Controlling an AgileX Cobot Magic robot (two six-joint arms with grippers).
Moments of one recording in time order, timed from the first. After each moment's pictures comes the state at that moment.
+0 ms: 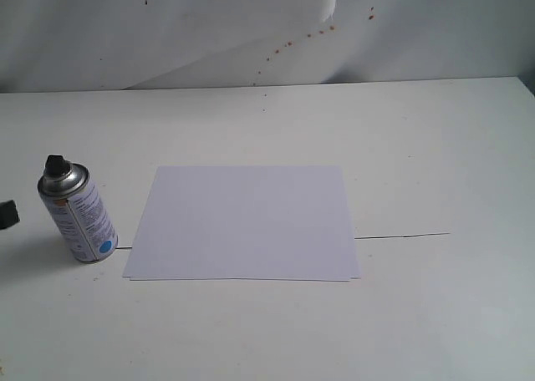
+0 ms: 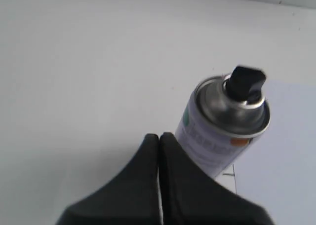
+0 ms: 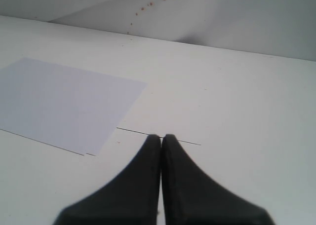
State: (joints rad) left arm -0.03 1.05 -0.33 -0.14 -0.03 -0.05; right arm 0.14 0.01 0.00 0.00 0.34 -0.05
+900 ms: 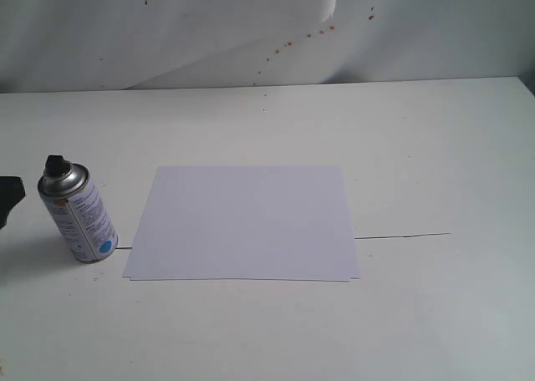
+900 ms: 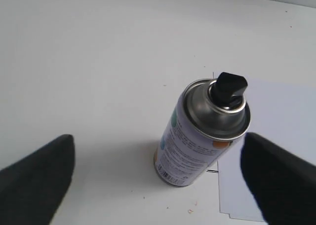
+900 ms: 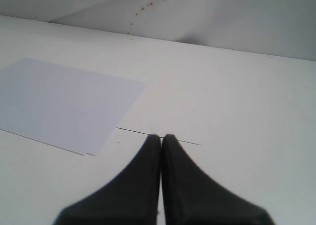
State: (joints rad) left arm -0.03 1.00 -0.41 -0.15 0.13 -0.08; right arm 0.14 0.01 0.00 0.00 0.34 -0.05
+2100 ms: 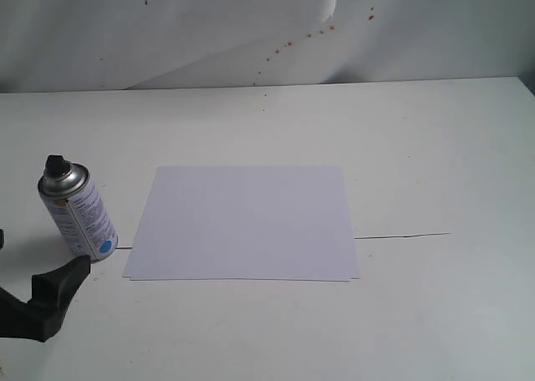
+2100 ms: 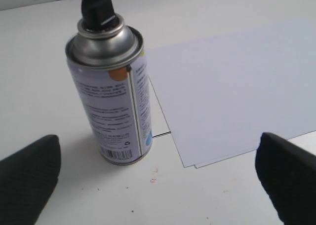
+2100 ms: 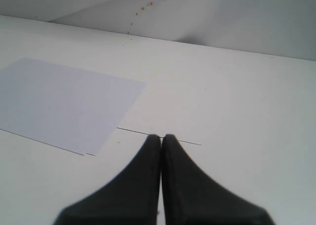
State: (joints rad) left arm -0.22 1.04 -0.06 0.16 -0.41 -0.12; right arm 0.14 0.01 0.00 0.00 0.34 -0.05
